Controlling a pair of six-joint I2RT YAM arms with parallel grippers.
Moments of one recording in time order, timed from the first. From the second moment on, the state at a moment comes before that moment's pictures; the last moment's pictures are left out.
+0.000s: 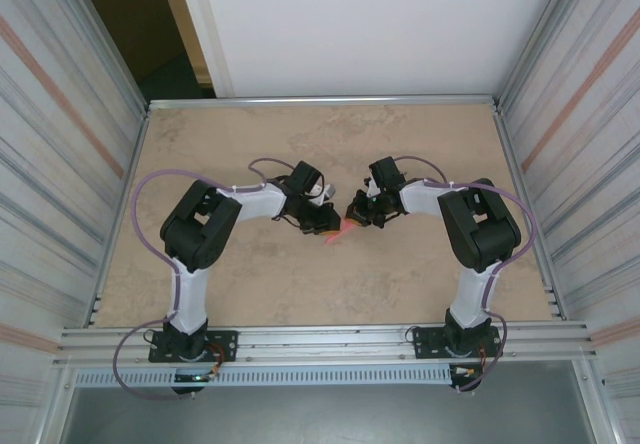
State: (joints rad) left arm -0.64 2.02 1.21 -0.29 0.61 -0.61; right arm 0.43 1.88 1.00 -0.22 -0.49 0.80
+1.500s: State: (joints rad) left arm -0.63 2.04 1.23 -0.32 0.61 -0.61; right arm 0.44 1.87 1.01 -0.26 -0.50 0.70
